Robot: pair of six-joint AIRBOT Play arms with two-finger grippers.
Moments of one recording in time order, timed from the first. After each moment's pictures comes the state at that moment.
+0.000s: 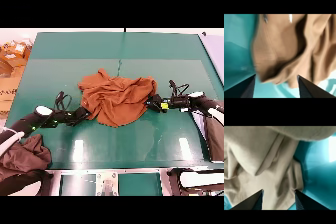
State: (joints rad) left arm -0.23 -1.27 0.57 0.45 -0.61 -1.29; right arm -0.19 -1.53 0.86 -0.53 1.00 1.04
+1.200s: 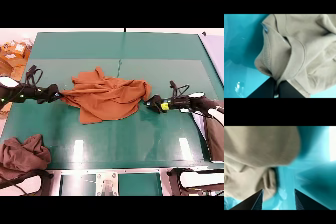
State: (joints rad) left arm 0.18 -1.34 1.00 0.84 -0.98 -1.29; right arm -0.16 -1.53 0.85 -0.51 0.99 1.04
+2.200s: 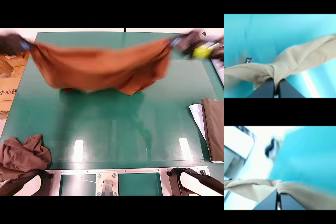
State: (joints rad) left arm 0.19 -1.06 1.65 0.84 -1.30 -1.25; right arm -0.23 -1.10 1.41 -0.35 1.11 1.21
